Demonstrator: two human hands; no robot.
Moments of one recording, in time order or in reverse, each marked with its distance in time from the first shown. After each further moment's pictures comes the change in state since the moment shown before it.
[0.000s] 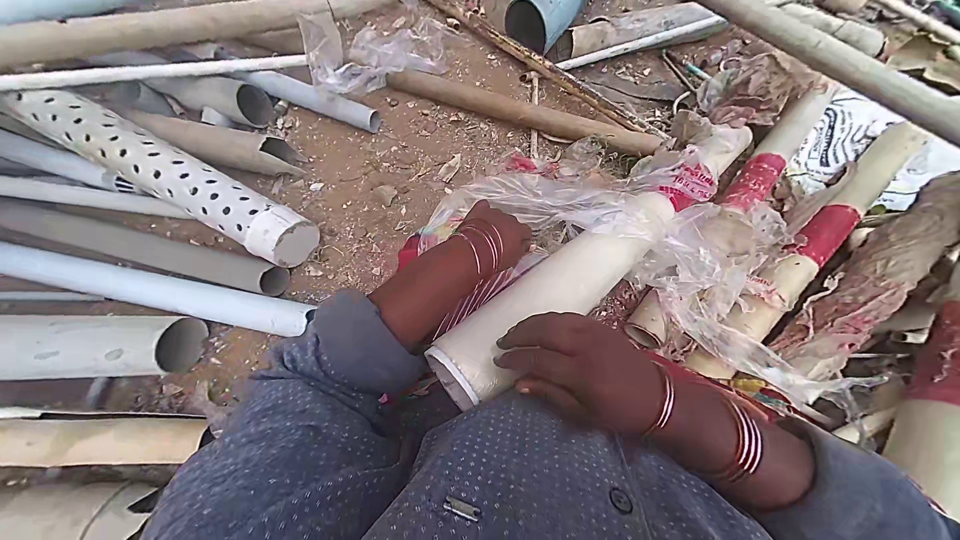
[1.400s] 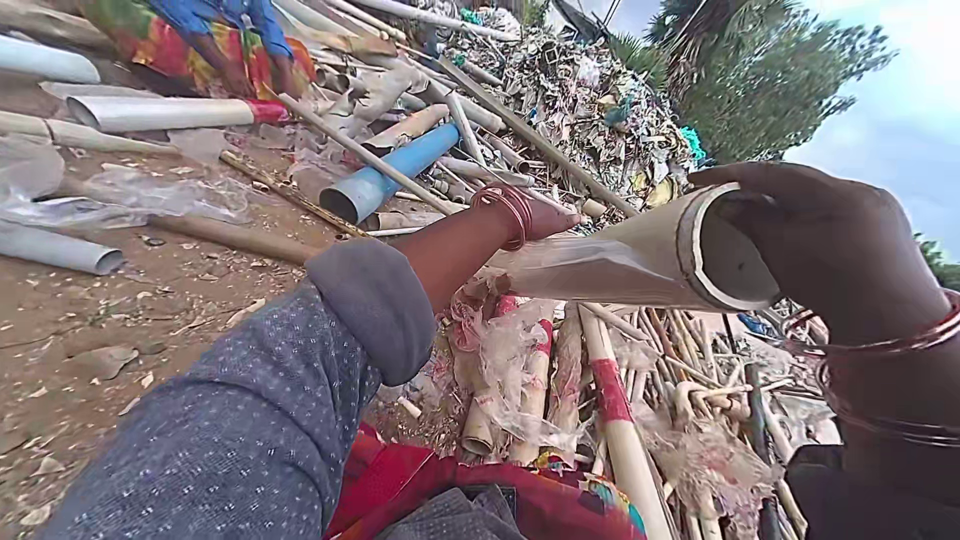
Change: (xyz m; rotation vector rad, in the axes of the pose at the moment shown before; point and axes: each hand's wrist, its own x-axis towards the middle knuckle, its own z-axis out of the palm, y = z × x) left_hand -0.014 0.119 -0.264 -0.478 0.421 0.585; right_hand 0.040 -0.112 -0.323 -1.131 0.348 0.872
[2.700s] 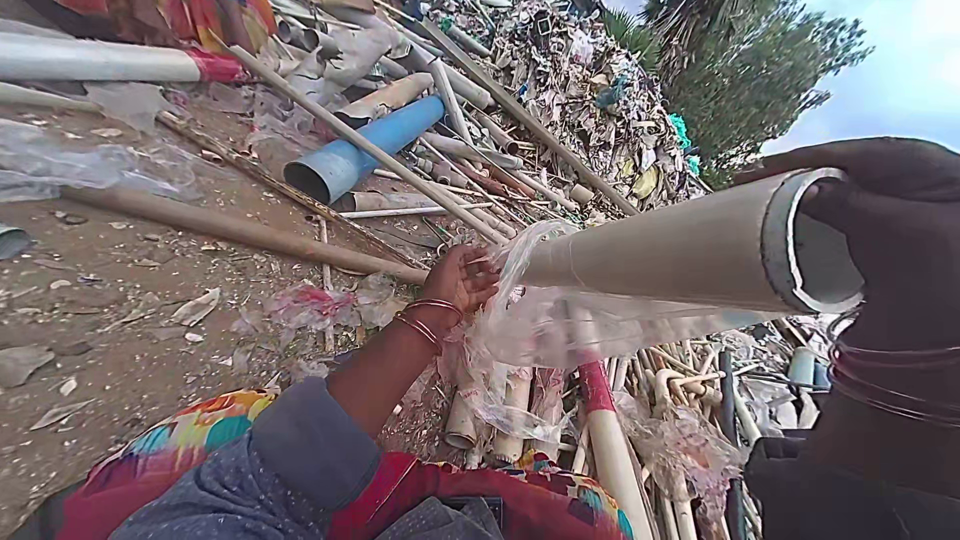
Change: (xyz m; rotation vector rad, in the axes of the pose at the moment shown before) left_hand -0.002 -0.089 0.121 -1.660 0.388 -0.230; right_hand 0.018 0.071 0.007 0.575 -0.018 -0.171
